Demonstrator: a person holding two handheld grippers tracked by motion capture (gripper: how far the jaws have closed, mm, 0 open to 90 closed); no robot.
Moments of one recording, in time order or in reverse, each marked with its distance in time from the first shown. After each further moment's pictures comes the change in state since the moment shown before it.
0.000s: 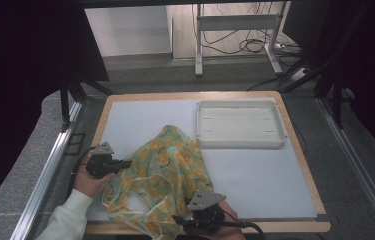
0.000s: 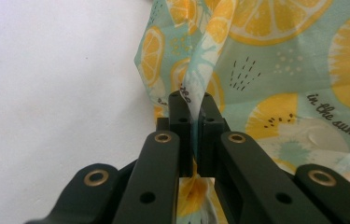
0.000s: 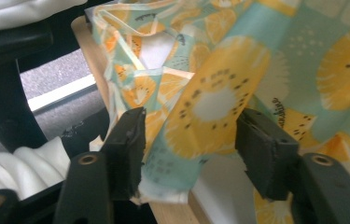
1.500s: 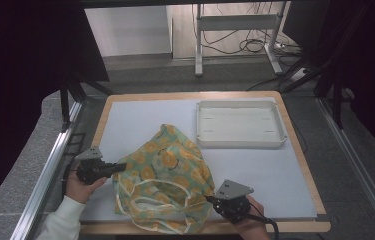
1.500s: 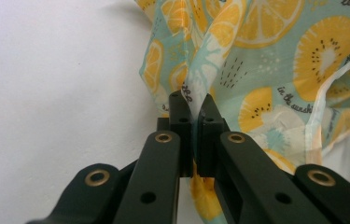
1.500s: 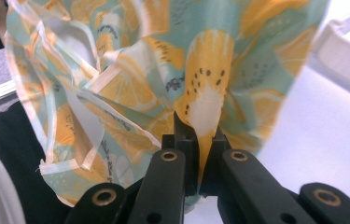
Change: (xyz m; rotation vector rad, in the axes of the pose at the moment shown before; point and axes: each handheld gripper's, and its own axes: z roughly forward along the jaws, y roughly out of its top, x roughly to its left) left arm -0.010 -0.013 -0.029 -0.100 -0.064 -0.040; right arm -0.043 -0.020 -0.045 -0.002 -0.207 -0.007
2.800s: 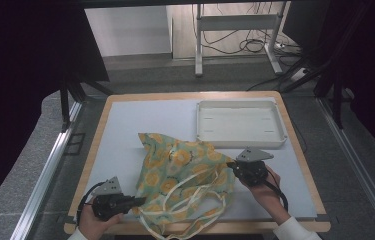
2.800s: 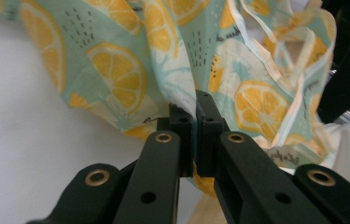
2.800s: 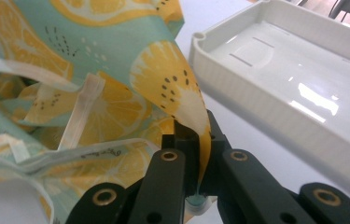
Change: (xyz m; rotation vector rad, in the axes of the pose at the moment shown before) left arm -0.107 -0.029 0.017 0.055 -0.132 0.043; right arm -0.099 0.011 0.006 -0.023 -0.164 0.058
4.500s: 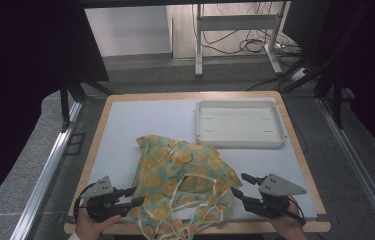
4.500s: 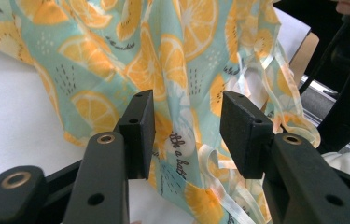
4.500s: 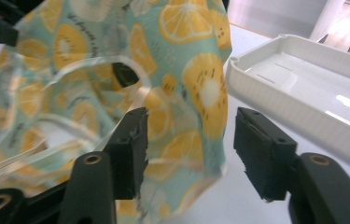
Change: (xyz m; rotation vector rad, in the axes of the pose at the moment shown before) left arm 0.000 0.001 -0.024 -0.140 0.051 -0.015; right arm 0.033 -0.038 -0.082 -0.173 0.105 0.004
